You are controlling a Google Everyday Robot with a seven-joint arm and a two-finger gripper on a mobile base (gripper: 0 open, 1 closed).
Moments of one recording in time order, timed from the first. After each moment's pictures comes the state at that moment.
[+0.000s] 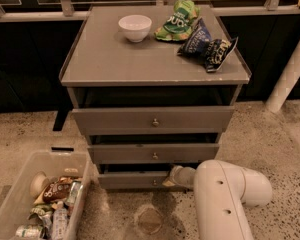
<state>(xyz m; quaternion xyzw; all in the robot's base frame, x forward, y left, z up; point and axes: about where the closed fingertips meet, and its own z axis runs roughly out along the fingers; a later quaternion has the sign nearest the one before) 0.727 -0.145 0.146 -0.52 0.79 -0.04 0.34</state>
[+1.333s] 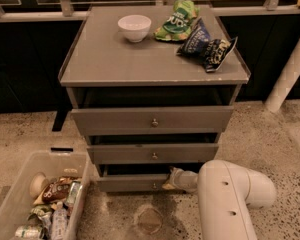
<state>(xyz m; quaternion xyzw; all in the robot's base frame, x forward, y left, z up) 0.710 -0.144 0.144 -0.51 0.79 -0.04 0.34</state>
